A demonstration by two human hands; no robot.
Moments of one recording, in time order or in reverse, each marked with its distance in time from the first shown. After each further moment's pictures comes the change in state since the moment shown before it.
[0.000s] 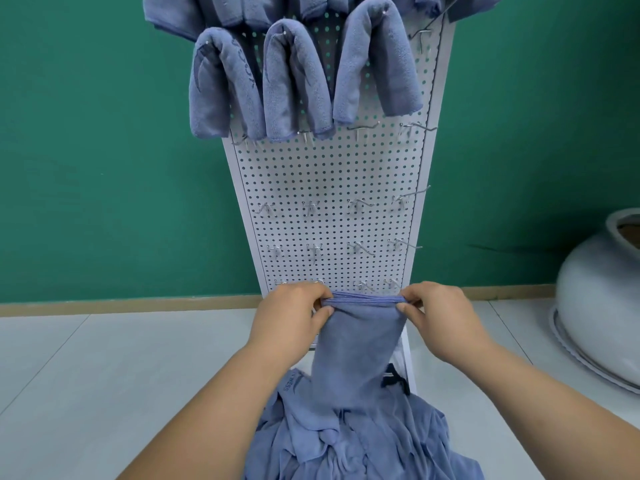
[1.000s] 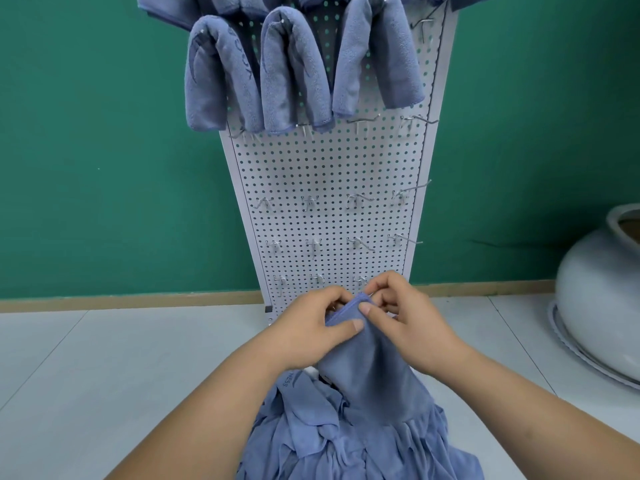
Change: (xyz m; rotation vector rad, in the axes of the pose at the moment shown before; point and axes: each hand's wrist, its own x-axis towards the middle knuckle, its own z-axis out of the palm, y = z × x) left_hand -0.006 0.017 0.002 -0.586 -0.366 -0.012; right_hand -0.017 -0.037 0.015 0.732 -0.143 -0.145
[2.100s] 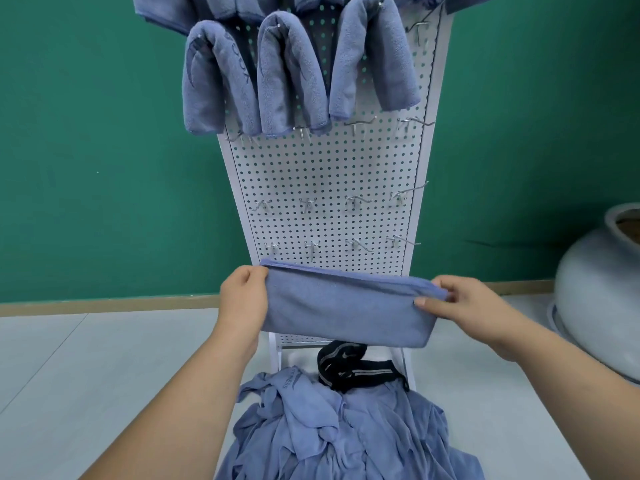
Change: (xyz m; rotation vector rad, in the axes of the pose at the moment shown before) left_hand 0.007 -0.028 -0.043 -0.470 0.822 -0.442; right_hand 0.001 0.032 -0.088 -0.032 -0.015 0.305
